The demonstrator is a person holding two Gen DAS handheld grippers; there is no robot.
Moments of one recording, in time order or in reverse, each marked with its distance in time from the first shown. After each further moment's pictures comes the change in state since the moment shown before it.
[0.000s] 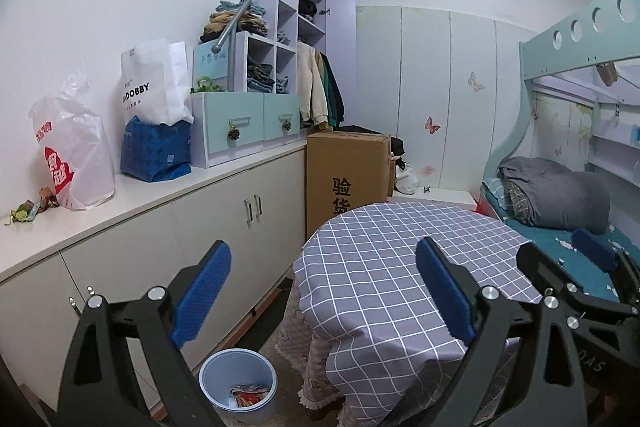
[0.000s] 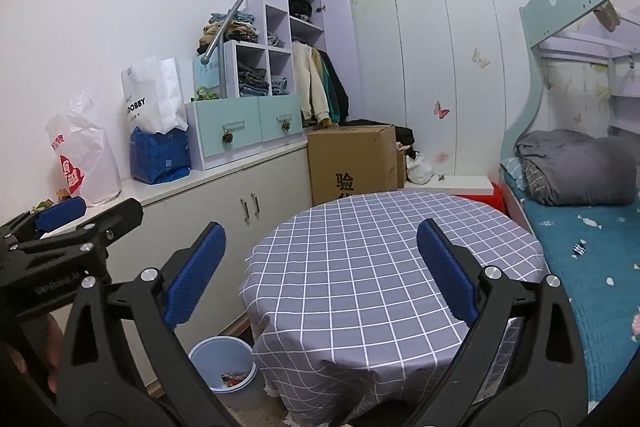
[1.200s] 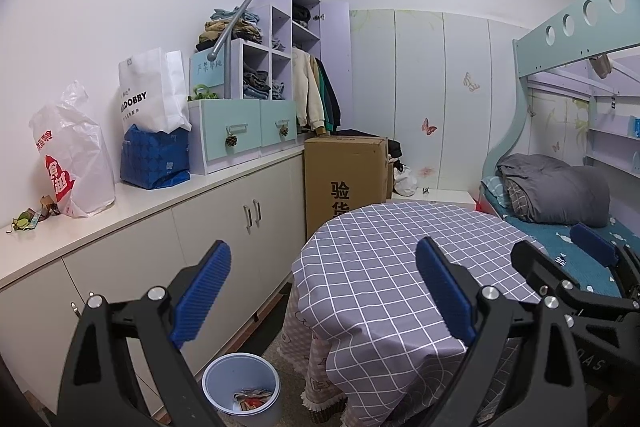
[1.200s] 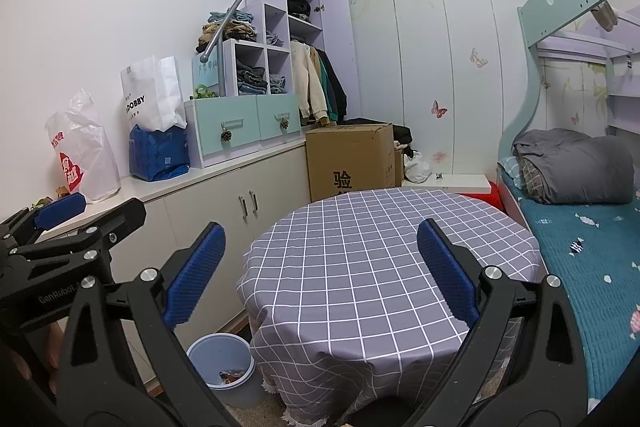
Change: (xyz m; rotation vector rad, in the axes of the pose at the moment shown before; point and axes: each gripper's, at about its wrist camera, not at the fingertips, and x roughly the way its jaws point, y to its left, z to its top) left arm -0.009 -0.010 -0.007 0.023 -0.022 -0.001; right arm -0.010 -0.006 -0.005 0.002 0.000 -0.005
